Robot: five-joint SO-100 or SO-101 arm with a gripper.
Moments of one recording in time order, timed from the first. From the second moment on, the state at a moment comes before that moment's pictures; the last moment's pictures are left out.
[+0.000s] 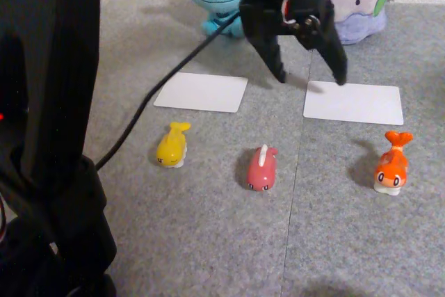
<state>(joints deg) 28.8 61.3 69.5 65.0 70.8</state>
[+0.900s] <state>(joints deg) 10.2 97.5 91.8 89.3 71.7</state>
